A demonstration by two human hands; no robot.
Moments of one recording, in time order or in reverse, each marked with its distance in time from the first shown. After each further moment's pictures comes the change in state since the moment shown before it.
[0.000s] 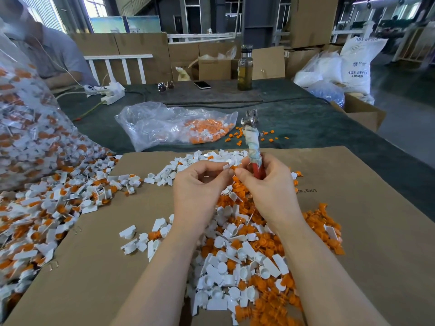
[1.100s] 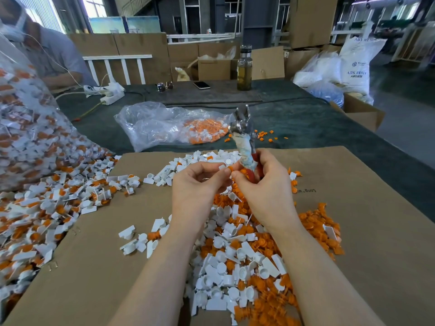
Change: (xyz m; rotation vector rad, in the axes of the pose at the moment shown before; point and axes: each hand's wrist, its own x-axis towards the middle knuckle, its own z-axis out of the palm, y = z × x) left_hand 0.004 -0.003 -0.002 -0.136 -0.010 -0.108; right_hand -0.004 -0.002 0.003 -0.101 0.004 -0.139
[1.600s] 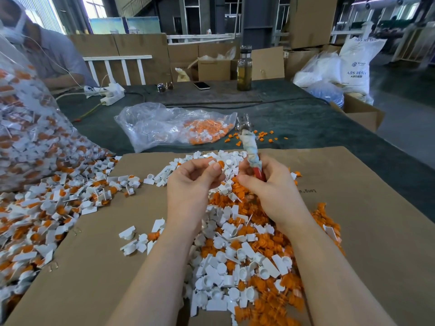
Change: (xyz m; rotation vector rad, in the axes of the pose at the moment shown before) left_hand 0.002 0.000 -0.004 -0.089 0.054 0.011; right_hand 0.004 0.001 -0.016 0.125 -0.191 0.116
